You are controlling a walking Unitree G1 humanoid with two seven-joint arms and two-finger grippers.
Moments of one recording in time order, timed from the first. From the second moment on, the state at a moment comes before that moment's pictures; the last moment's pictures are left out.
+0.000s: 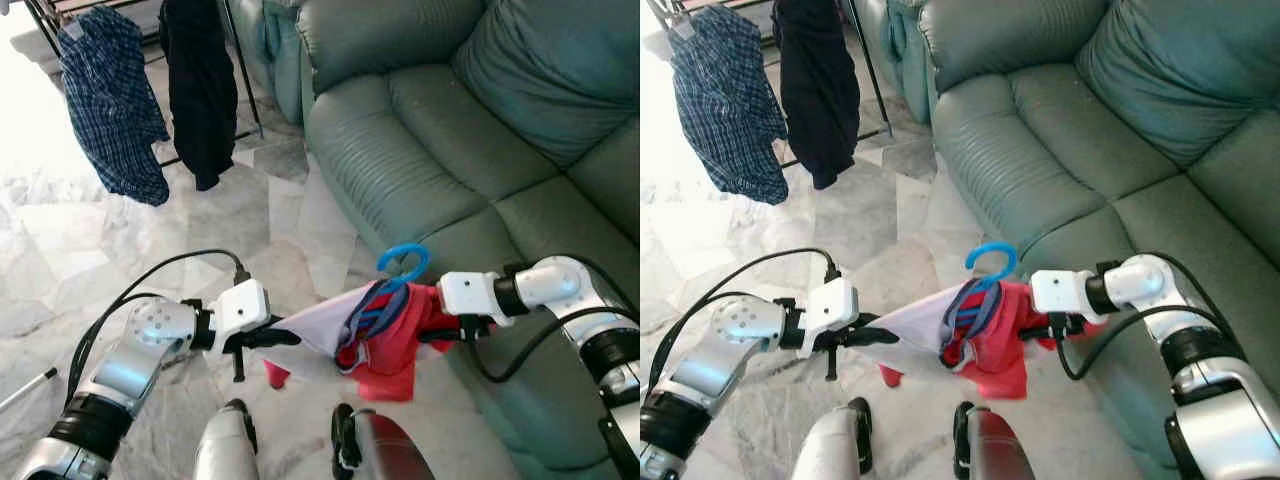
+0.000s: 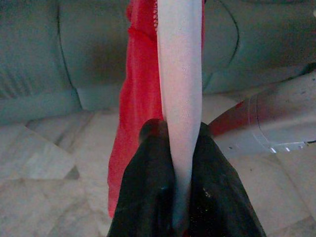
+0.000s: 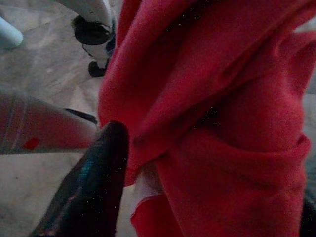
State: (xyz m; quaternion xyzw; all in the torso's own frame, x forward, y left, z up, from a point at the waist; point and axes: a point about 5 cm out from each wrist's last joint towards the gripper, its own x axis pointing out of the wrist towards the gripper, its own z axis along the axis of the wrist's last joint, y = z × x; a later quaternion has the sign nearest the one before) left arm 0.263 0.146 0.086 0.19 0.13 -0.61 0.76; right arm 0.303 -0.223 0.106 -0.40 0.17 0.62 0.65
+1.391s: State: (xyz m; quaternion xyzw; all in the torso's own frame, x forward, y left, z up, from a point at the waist) left arm 0.259 0.149 0.081 0.20 0.15 -0.61 0.75; right arm 0.296 -0.240 0.110 -0.33 0.21 0.65 0.65
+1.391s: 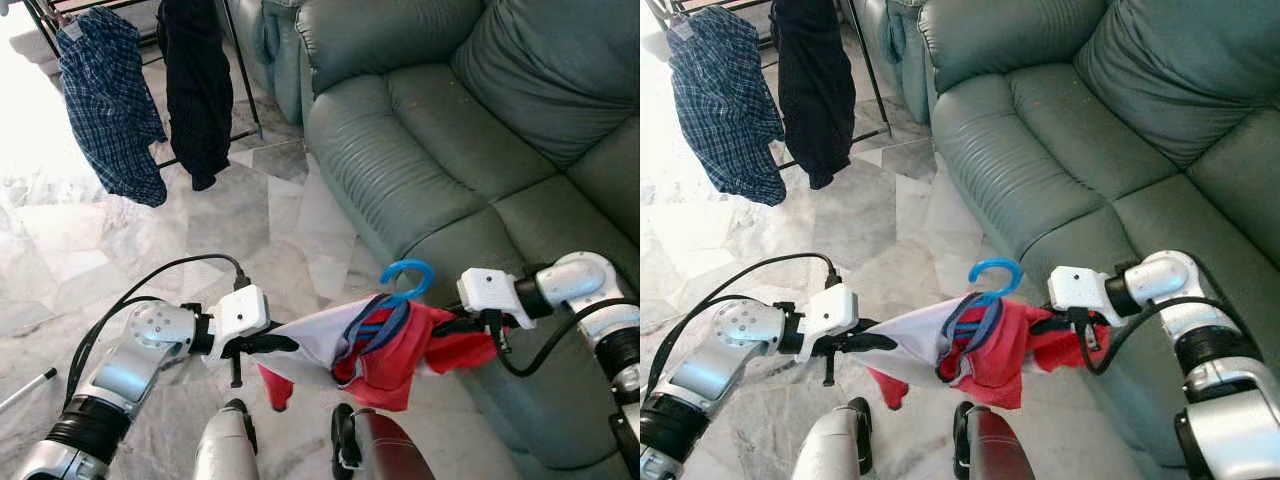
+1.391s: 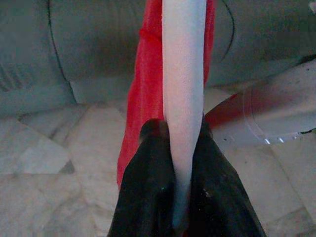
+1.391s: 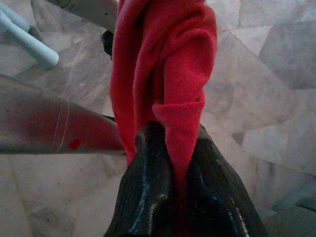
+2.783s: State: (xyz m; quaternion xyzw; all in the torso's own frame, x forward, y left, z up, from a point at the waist) left arm 0.305 0.183 0.067 0.26 0.03 -0.22 0.94; right arm 0.298 -0.228 0.051 -0.30 0.24 0.41 0.83
